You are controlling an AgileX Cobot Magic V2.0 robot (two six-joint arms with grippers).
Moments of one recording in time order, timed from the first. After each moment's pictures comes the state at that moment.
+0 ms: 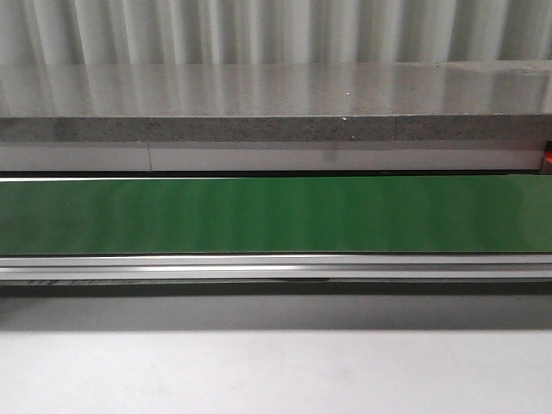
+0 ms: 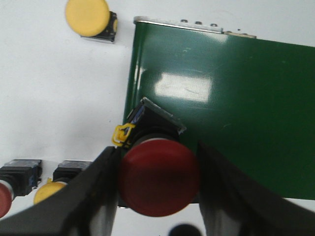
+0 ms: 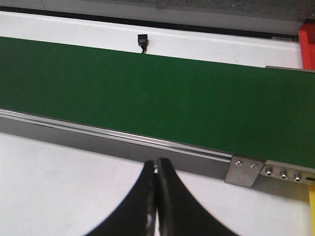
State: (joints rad) left arm 0.18 1.62 -1.46 -0.07 1.22 0.07; right arm 0.22 0.35 -0.41 0.06 0.60 0.07
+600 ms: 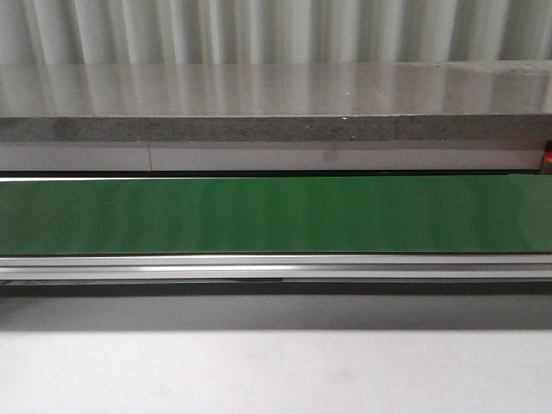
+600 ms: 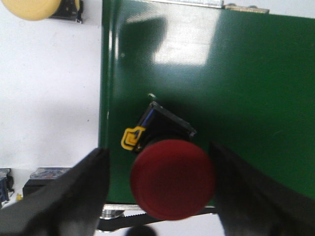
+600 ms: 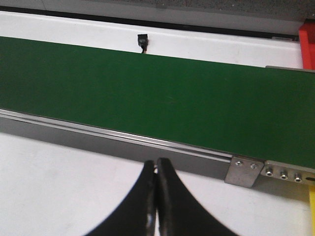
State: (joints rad) left arm 0.15 1.75 -1.46 -0.09 1.21 0.09; right arm 0.22 0.35 -0.41 0.06 0.60 0.07
